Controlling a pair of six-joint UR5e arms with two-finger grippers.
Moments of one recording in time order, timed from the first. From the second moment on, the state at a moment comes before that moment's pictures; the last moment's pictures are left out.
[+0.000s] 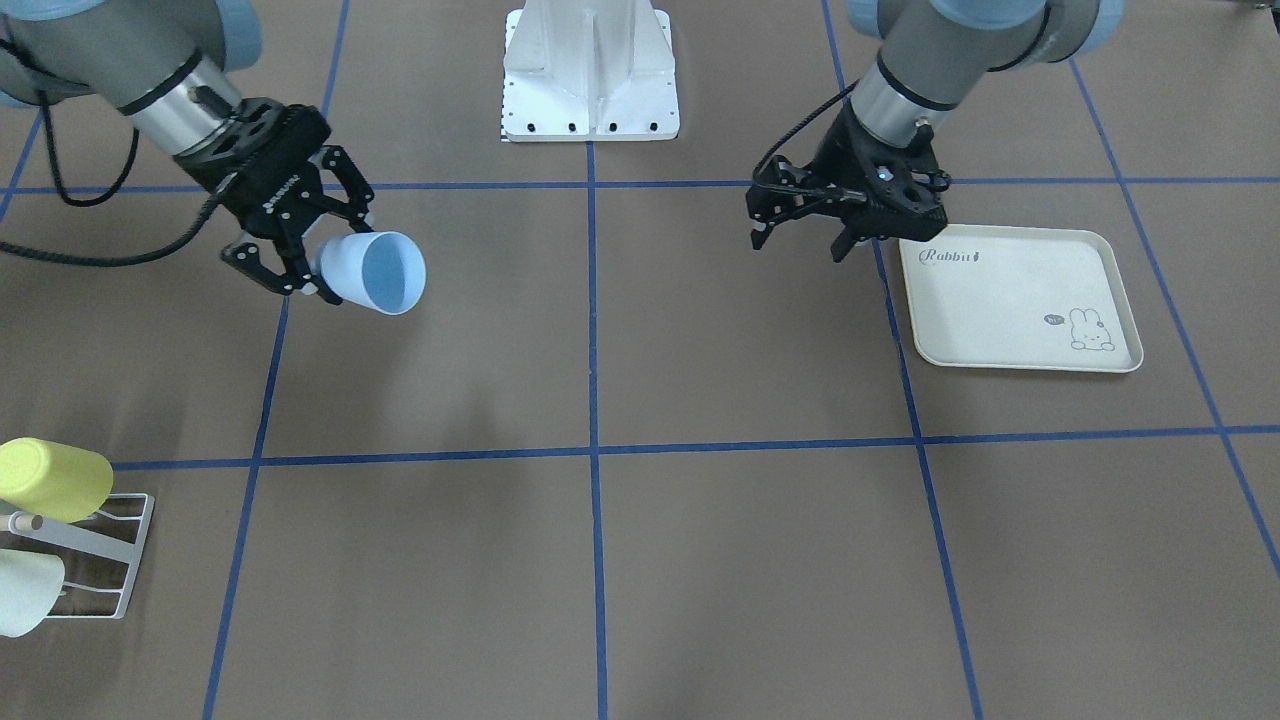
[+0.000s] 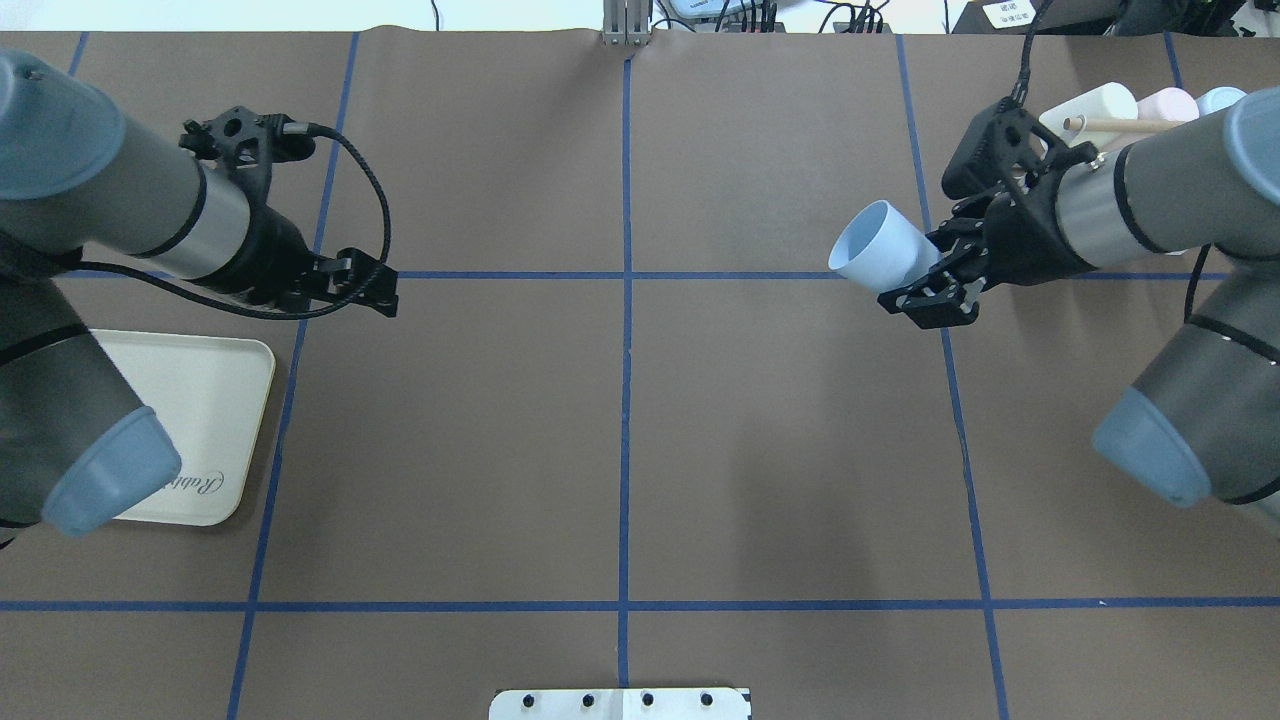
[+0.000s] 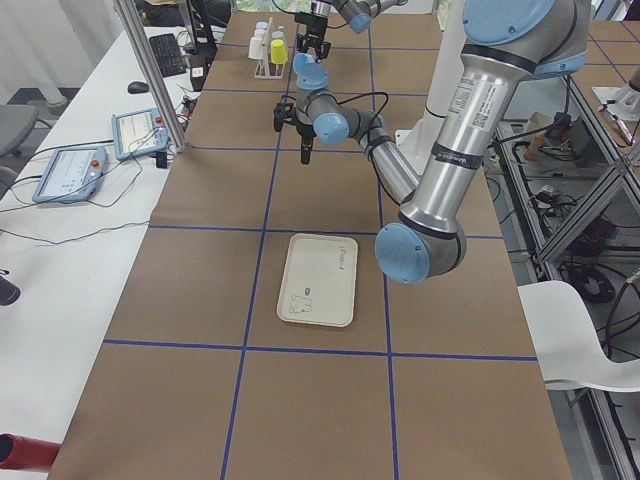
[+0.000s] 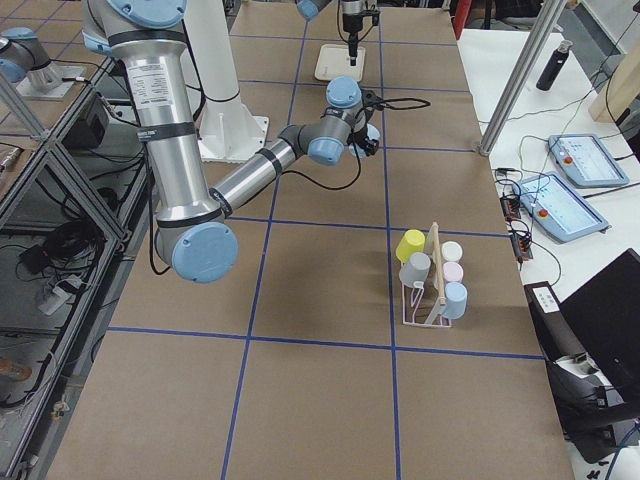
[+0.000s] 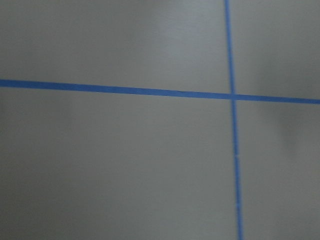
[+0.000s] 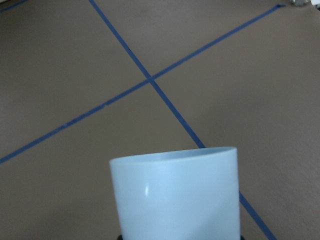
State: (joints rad) left arm -0.81 -1.88 -2.02 -1.68 -2.10 -0.98; right arm 0.90 -1.37 1.97 -1.10 2.19 0.17
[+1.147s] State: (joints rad) left arm -1.00 -1.65 -2.06 -1.67 -2.10 -0.56; right arm 1.27 -1.48 2.02 -1.78 1.83 -0.87
